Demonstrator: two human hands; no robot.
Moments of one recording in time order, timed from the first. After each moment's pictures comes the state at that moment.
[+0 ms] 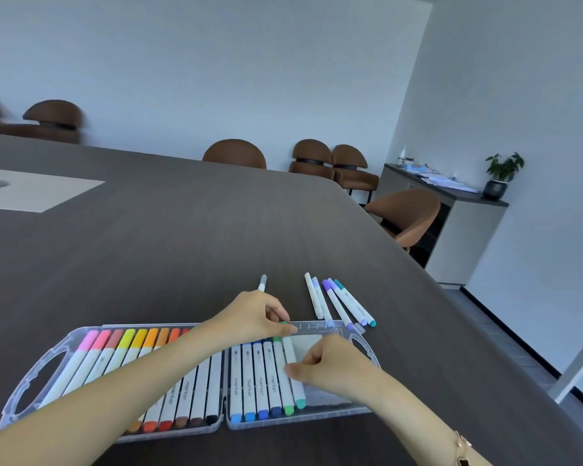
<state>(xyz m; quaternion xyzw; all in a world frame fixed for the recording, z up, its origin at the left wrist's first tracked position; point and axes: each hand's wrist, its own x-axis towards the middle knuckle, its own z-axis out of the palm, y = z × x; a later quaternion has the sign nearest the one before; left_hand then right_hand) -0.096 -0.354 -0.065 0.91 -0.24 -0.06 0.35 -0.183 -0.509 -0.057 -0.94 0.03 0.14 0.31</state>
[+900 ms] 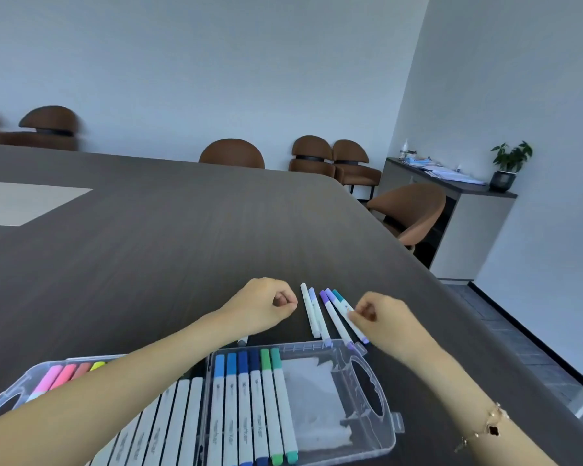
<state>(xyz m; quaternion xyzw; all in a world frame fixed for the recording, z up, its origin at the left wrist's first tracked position) -0.046 -0.387 -0.055 0.91 -0.27 0.01 0.32 -0.116 -0.603 -0.045 -0.96 0.07 -0.09 0.25</state>
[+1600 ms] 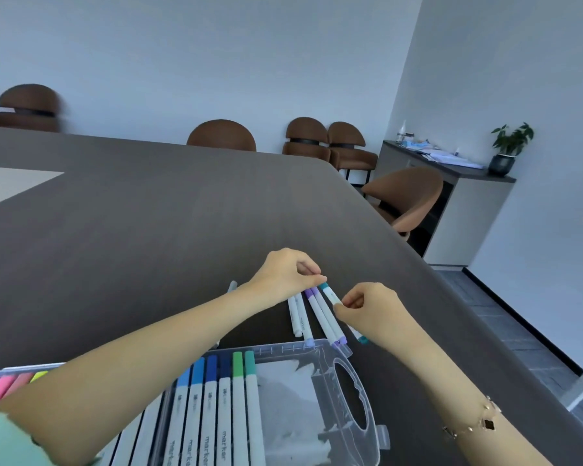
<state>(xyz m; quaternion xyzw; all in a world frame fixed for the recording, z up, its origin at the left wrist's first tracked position) -0.002 -0.465 -0.053 0.88 -0.25 0.01 0.41 -0.096 -0.608 -0.042 -0.95 0.10 -0.06 0.30</state>
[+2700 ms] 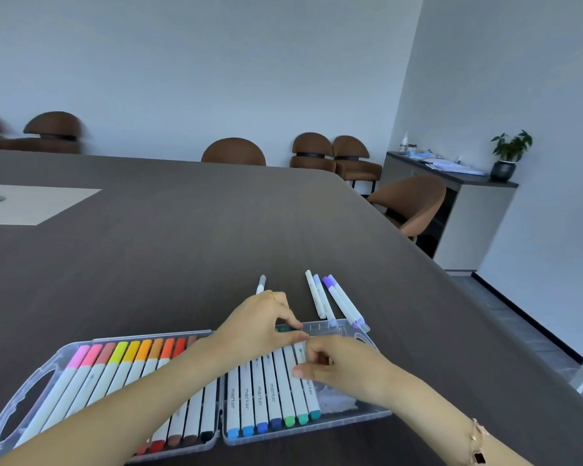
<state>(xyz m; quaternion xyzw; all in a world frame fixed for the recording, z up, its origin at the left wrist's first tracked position) -0.100 -0.366 -0.070 0.90 -0.35 0.05 0.24 -0.176 -0.532 -0.060 -0.96 -0.10 0.12 0.25</state>
